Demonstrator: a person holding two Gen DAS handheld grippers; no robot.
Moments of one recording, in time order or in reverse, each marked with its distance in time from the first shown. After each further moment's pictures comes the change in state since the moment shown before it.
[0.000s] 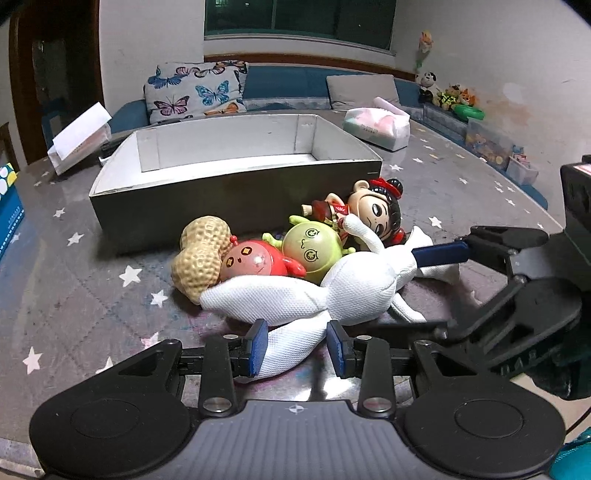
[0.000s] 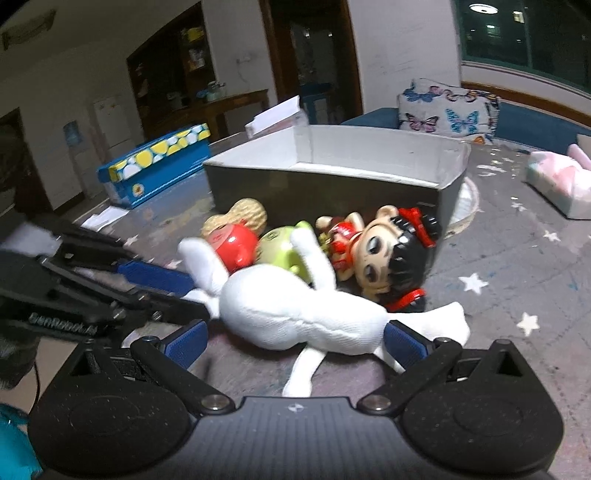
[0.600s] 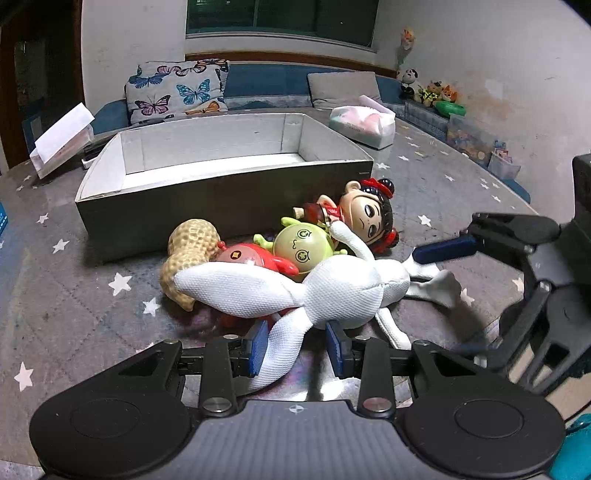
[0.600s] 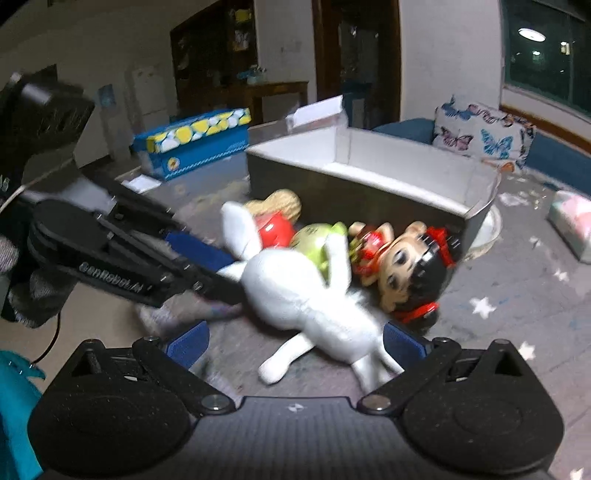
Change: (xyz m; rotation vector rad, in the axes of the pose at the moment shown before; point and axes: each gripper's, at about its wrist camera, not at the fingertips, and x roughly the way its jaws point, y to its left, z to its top) left arm 0.002 0.010 0.005 0.020 0.002 -0.069; right arm -0.018 0.014 0.005 -0.155 0.023 0.034
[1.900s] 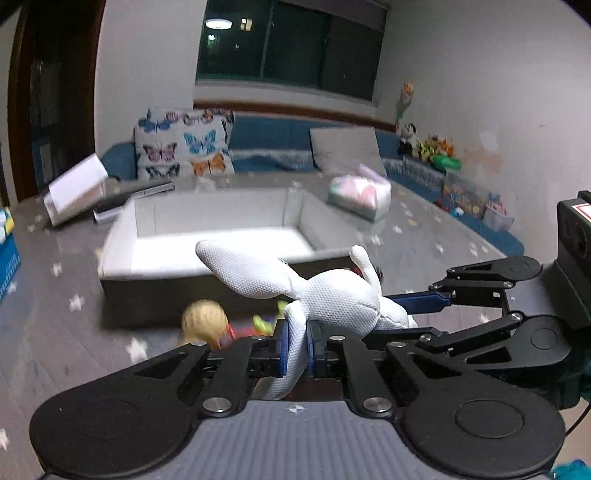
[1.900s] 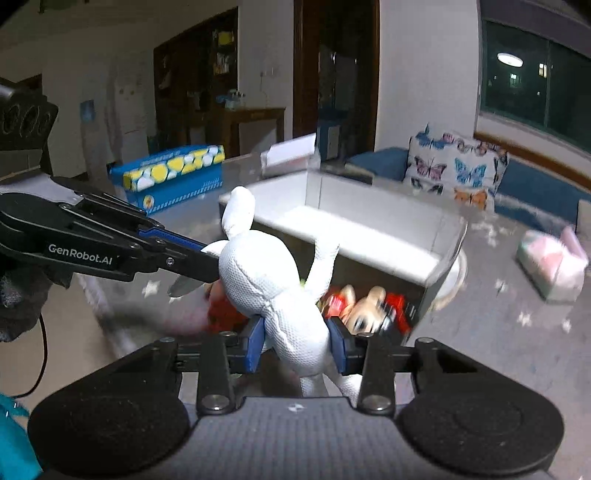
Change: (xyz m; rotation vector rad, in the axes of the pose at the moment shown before) left arm -0.035 0.004 0.038 -0.032 -0.193 0.000; right arm -0.016 -0.005 0.037 -0.015 -0.090 -0.094
